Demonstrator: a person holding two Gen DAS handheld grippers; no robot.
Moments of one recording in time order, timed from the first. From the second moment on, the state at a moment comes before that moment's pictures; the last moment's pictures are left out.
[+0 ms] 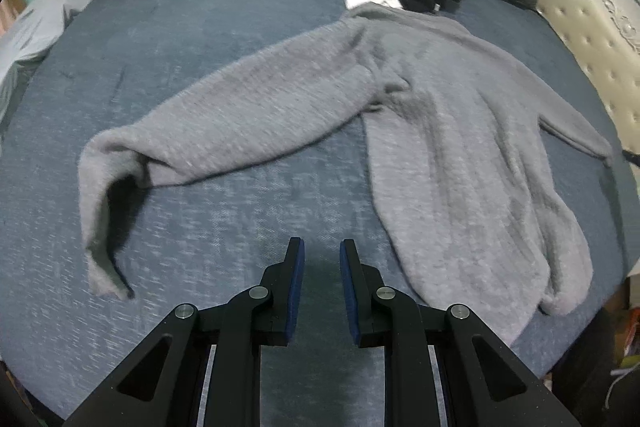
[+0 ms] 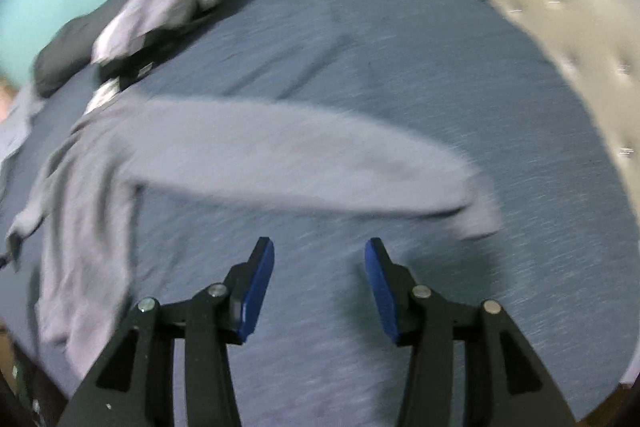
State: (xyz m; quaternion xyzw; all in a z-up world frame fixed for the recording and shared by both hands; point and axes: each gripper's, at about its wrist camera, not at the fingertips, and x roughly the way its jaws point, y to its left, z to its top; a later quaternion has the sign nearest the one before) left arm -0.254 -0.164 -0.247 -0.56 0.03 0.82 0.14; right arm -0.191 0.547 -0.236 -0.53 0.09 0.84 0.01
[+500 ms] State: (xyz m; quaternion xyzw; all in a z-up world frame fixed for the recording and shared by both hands) left arm -0.199 -0.124 -0.289 -0.59 0.02 0.78 0.20; right arm -0.142 0.362 -0.277 -0.60 0.07 0.78 -0.19
